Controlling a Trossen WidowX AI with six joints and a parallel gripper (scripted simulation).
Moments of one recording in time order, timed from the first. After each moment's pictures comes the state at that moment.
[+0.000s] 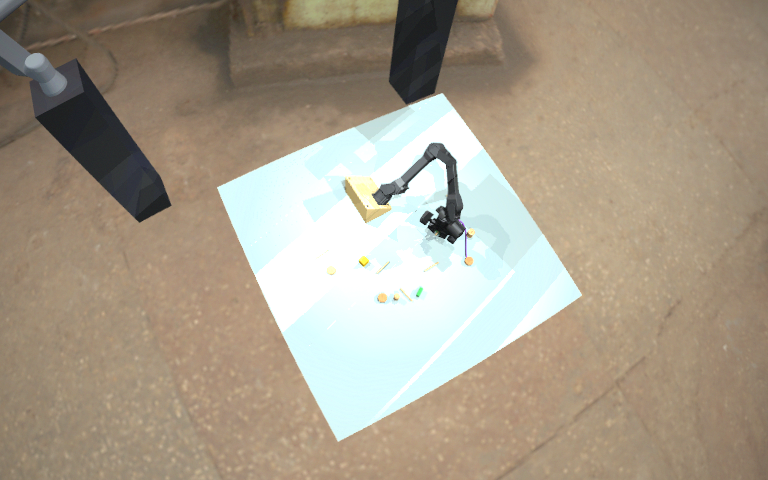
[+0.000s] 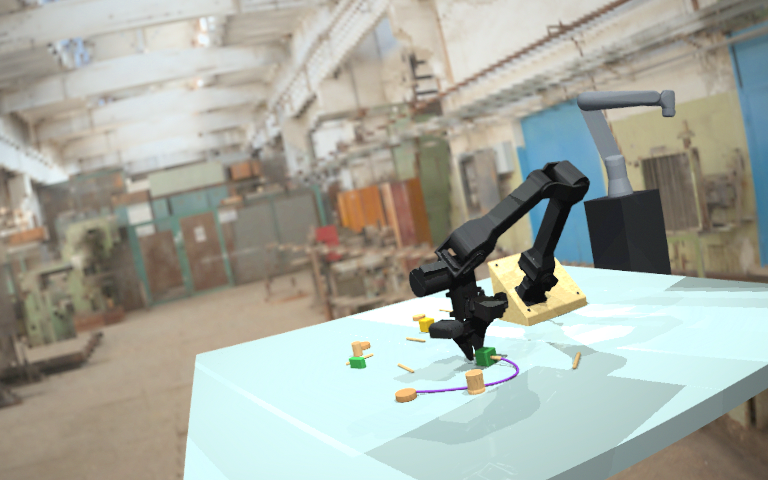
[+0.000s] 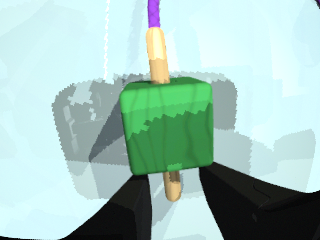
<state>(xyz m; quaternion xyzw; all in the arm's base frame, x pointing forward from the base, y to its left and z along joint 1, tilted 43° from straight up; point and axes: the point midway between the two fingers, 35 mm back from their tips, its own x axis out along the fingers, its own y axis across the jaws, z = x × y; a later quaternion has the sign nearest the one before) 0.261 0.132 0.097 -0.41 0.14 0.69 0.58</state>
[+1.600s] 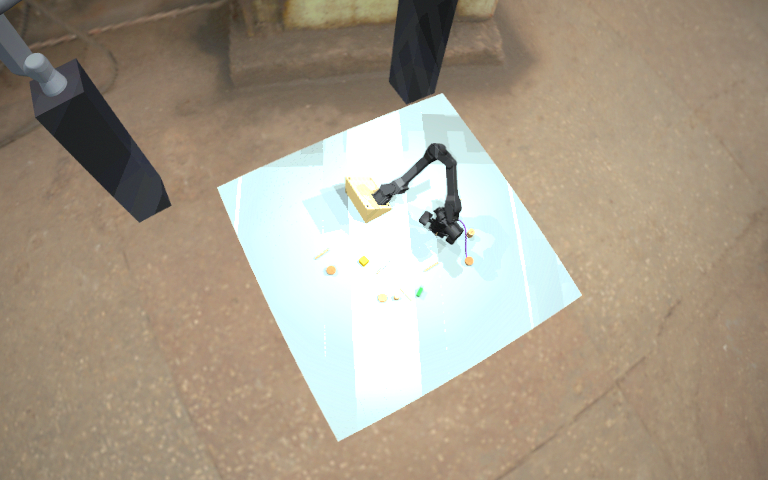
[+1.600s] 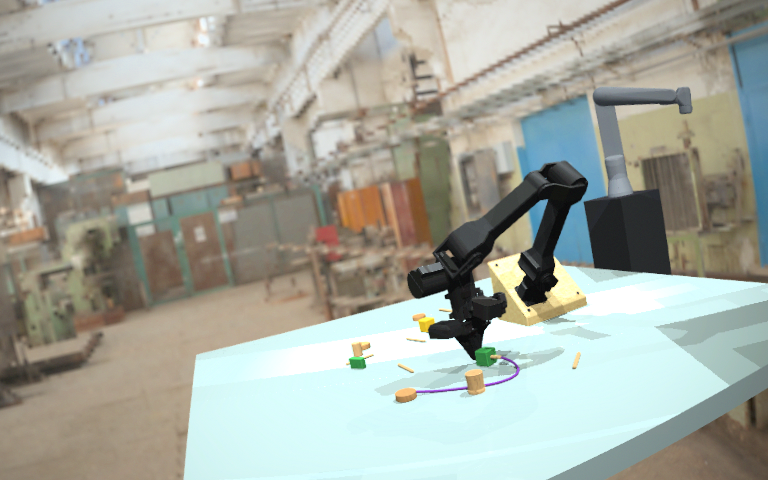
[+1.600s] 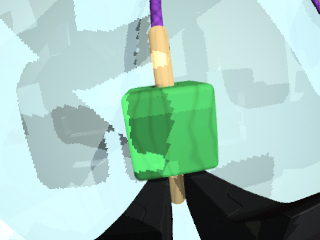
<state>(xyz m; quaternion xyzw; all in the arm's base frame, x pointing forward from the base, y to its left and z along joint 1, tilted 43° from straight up) 0.260 0.133 0.095 -0.39 0.13 0.70 0.59</state>
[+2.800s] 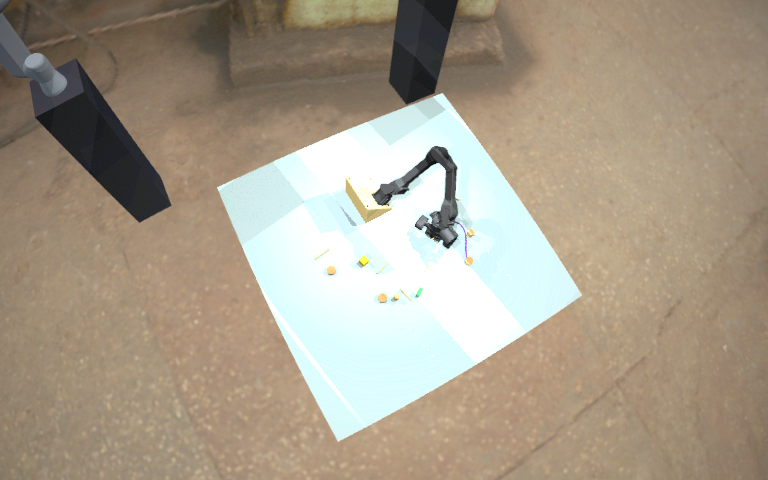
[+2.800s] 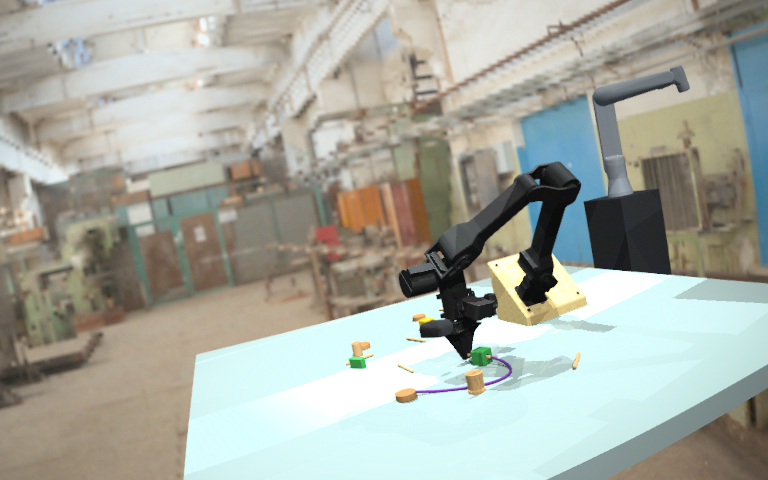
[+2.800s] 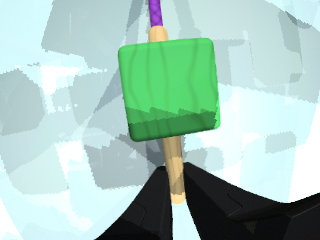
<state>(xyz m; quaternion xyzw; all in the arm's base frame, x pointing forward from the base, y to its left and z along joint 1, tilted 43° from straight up) 0.269 0.116 0.077 -0.39 0.12 0.69 0.60</state>
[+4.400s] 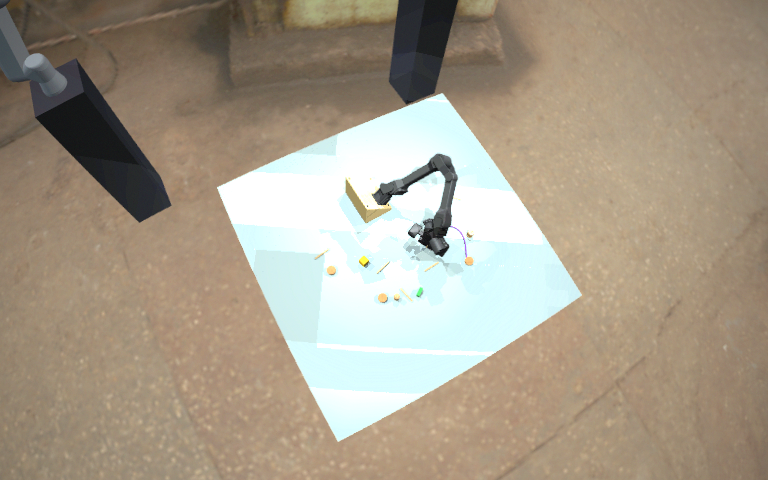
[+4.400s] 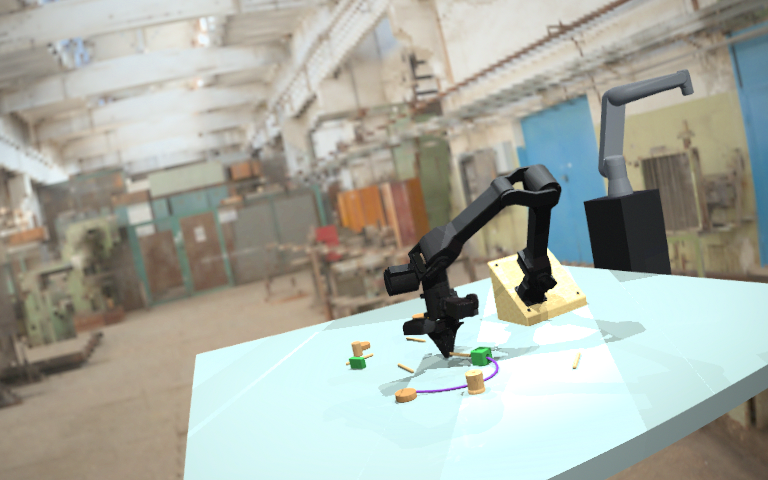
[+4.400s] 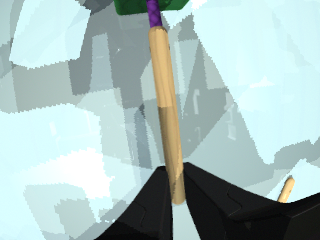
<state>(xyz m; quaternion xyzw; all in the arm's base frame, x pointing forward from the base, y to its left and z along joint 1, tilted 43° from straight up) 0.289 0.081 0.045 -0.39 0.12 0.68 0.60</state>
